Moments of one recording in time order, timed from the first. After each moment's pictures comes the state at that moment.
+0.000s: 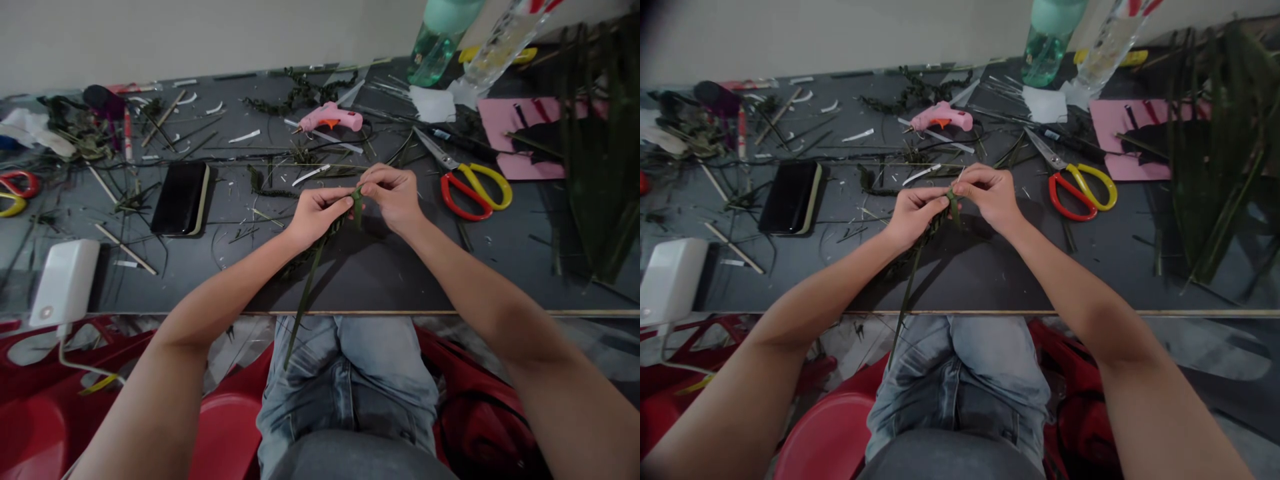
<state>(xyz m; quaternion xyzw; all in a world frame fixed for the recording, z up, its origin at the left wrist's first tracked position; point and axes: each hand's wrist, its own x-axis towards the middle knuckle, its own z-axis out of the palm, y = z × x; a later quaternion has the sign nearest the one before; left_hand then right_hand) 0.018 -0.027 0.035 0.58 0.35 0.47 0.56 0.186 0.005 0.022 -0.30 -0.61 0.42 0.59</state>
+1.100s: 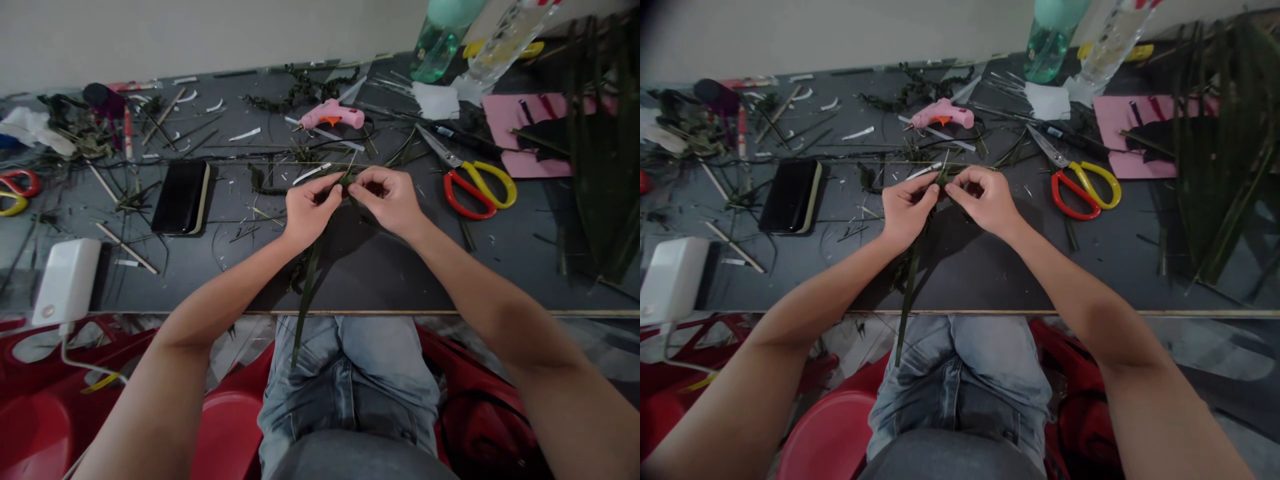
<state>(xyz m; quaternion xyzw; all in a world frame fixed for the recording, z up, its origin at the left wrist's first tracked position) 0.014 -0.026 0.030 0.60 0.47 0.54 0.36 0.183 -0.012 0.040 -0.41 -0.68 0.37 0.49</state>
